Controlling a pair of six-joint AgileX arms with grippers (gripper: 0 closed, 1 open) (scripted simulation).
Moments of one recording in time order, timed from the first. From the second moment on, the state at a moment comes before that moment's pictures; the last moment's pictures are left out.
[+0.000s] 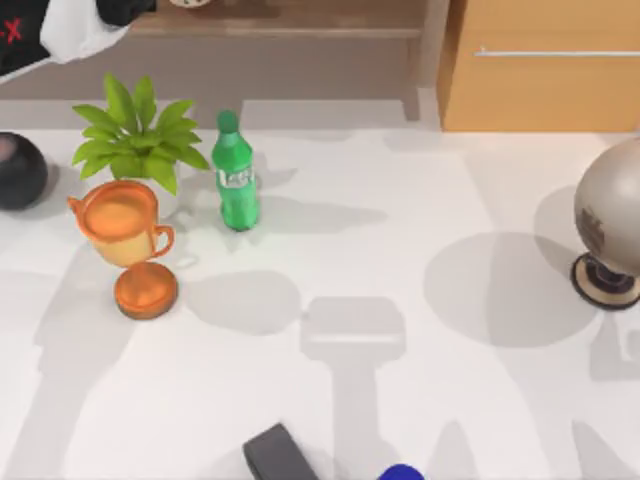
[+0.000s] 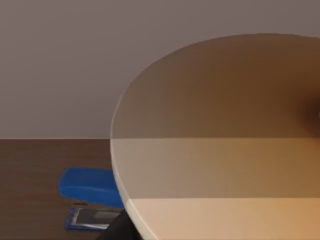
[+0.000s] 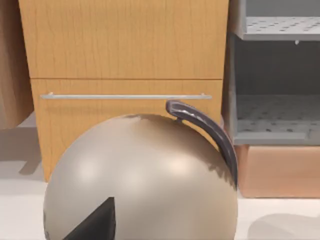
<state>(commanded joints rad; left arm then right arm) -0.34 2.00 1.60 0.19 -0.28 -0.05 0.00 0.00 0.00 0.00 0.00 0.00</state>
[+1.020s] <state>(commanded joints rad) -0.34 2.00 1.60 0.19 -0.28 -0.05 0.00 0.00 0.00 0.00 0.00 0.00</state>
